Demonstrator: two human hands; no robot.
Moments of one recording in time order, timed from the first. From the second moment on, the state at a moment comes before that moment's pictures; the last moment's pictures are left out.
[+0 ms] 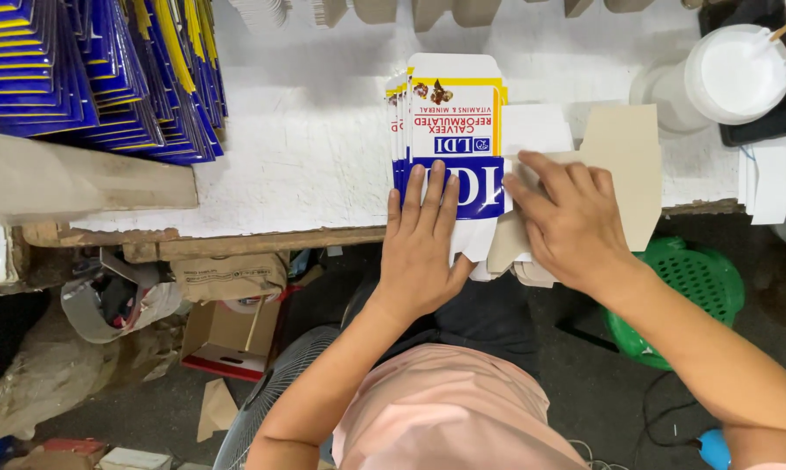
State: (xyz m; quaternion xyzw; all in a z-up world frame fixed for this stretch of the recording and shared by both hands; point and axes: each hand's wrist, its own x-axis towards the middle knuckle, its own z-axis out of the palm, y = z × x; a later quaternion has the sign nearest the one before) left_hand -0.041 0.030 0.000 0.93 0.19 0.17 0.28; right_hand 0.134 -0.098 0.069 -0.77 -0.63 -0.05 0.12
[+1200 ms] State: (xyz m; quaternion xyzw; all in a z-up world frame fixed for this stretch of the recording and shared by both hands) left_hand -0.027 0.019 0.013 0.95 0.24 0.13 0.15; right_hand 0.137 -0.117 0.017 -0.82 -0.54 0.00 0.19
